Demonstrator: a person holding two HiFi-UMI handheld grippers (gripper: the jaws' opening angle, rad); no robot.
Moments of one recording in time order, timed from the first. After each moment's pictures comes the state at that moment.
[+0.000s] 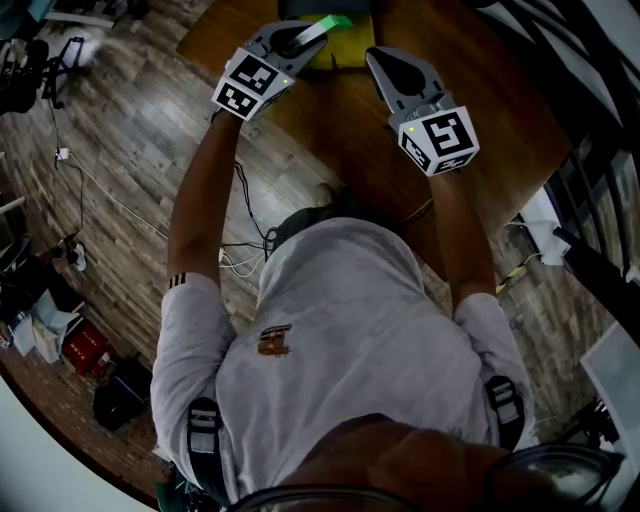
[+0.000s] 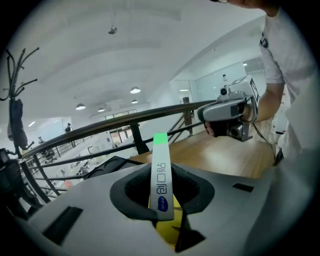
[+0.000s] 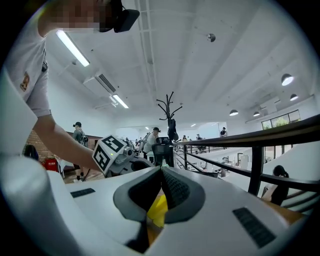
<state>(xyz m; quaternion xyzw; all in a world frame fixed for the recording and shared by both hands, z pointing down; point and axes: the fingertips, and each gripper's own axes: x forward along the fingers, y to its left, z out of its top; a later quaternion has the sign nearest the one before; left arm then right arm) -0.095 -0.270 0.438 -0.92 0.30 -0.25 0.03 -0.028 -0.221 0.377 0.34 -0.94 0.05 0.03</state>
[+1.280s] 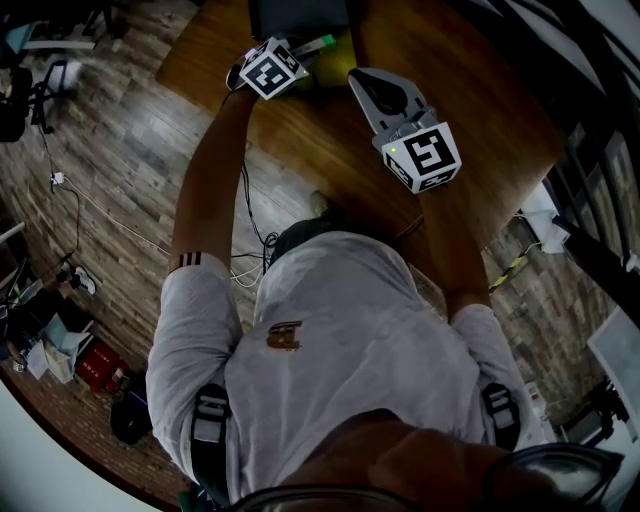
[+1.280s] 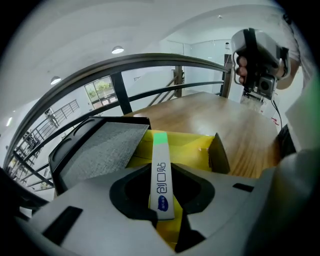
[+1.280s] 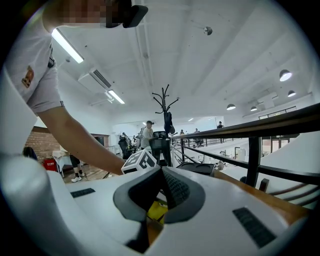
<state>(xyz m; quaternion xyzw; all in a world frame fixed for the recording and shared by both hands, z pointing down) -0.076 -0.349 0.576 -0.87 0.21 -0.45 -0.03 -0.019 -0.257 0.405 0.35 -0.93 0.07 0.05</state>
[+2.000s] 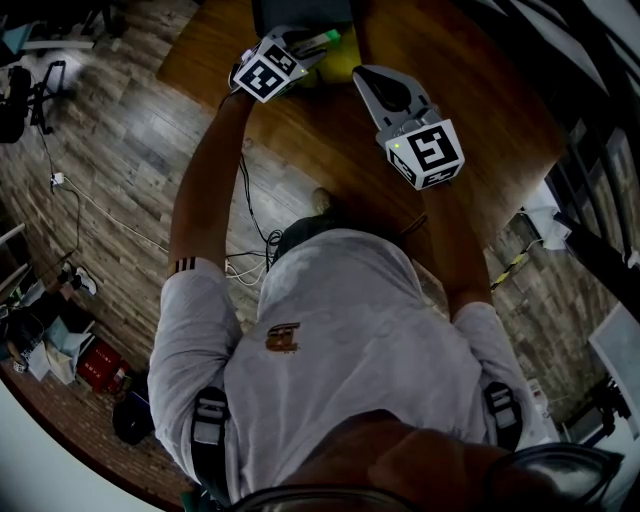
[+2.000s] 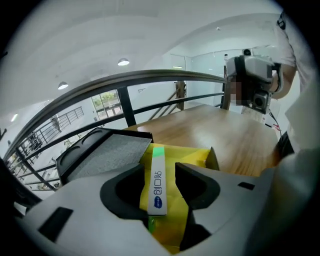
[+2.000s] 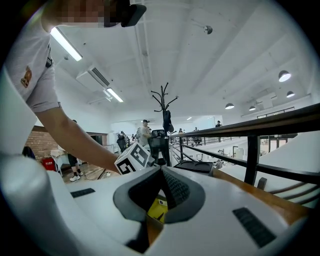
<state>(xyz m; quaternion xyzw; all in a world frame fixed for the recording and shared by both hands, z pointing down) -0.076 -0.348 0.554 -0.89 0.23 -0.39 -0.02 -0.024 -0.258 0.416 0.35 -0.93 0.07 0.06</state>
